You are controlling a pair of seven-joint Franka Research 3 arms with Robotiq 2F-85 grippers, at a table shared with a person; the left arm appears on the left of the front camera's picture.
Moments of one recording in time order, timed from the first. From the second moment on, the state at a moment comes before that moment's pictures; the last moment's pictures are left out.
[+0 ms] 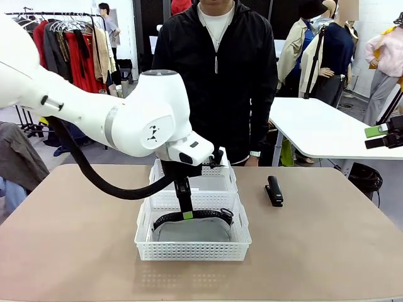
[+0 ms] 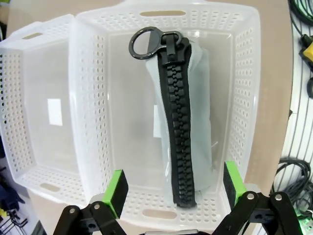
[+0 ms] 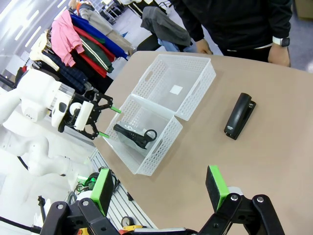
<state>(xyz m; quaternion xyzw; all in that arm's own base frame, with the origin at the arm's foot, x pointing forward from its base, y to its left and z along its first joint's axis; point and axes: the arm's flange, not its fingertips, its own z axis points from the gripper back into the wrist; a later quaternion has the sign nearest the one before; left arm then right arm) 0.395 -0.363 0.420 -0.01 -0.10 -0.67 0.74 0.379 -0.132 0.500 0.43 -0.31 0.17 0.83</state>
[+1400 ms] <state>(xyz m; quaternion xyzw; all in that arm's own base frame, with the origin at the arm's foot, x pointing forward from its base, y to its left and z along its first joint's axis) 0.392 -0.362 0.424 -0.02 -0.11 -0.66 0.74 0.379 -0.132 0.500 0.43 -0.31 0.17 0.83</state>
